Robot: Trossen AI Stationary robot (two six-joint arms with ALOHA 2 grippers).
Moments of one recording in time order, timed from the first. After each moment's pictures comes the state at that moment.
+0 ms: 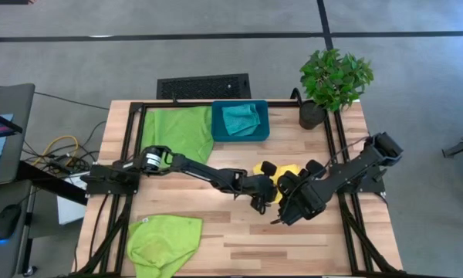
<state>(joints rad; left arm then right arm) -0.14 2.31 1.68 0.03 -0.27 0.59 0.57 1.66 1.32 -1.53 0.48 1.19</state>
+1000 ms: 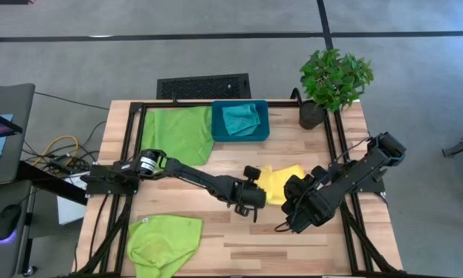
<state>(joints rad) -0.23 2.27 1.74 -0.54 -0.46 0.27 0.65 1.63 1.30 -1.50 0.48 1.34</state>
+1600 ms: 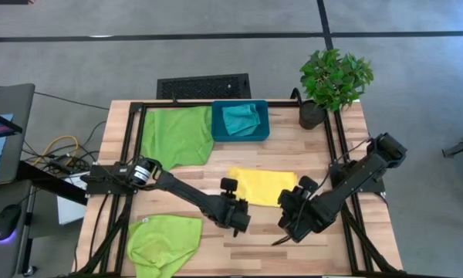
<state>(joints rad) -0.37 2.25 1.74 -0.98 -0.54 -0.18 0.70 1.64 1.17 -1.12 0.49 1.10</state>
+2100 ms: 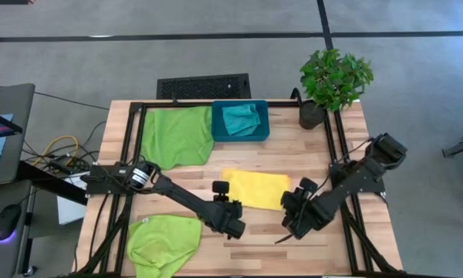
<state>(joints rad) -0.42 2.26 1.74 -1.11 -0.56 -0.38 0.71 1.64 0.92 -0.88 0.47 1.08</state>
